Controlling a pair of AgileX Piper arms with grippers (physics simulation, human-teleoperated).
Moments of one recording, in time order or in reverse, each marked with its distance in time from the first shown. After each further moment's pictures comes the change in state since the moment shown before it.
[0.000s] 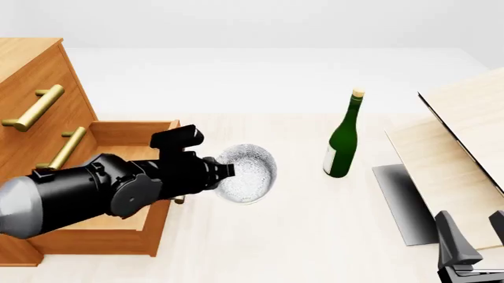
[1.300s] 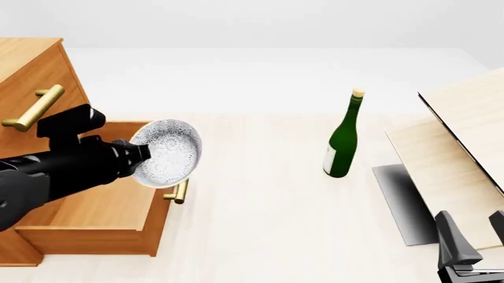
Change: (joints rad) left arm 0.289 -0.399 0.089 0.233 0.125; right arm 0.000 0.000 0.000 0.000 0.000
